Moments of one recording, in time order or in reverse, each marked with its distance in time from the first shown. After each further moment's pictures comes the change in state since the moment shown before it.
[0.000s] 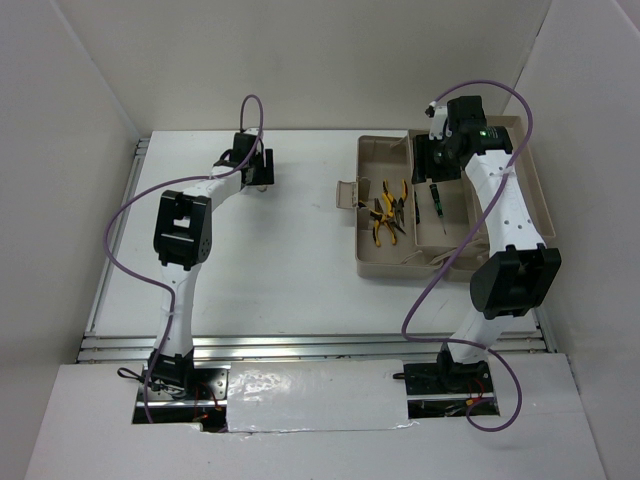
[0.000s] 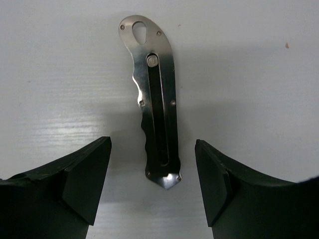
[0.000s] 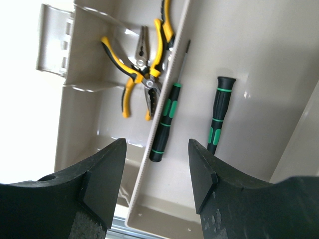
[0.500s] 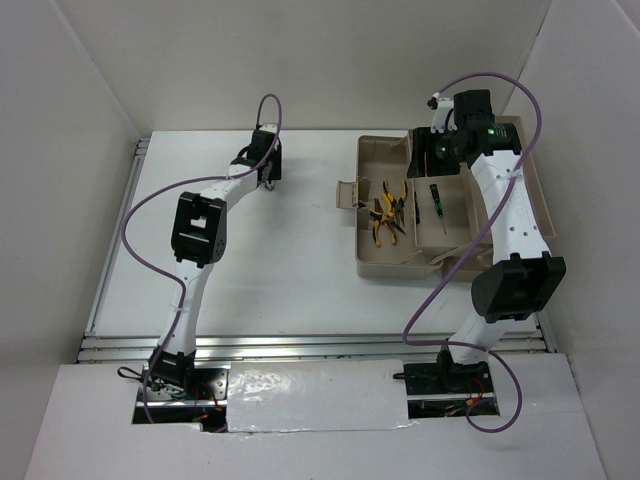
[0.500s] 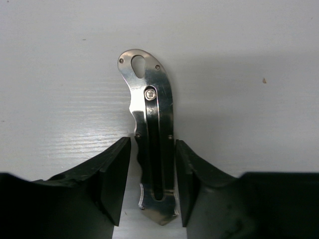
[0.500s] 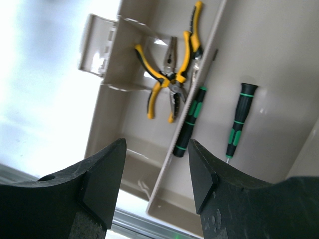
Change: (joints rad) left arm -0.063 0.164 0.237 -0.021 -0.127 0.030; right arm -0.003 -0.027 0.063 -0.032 -0.107 0.022
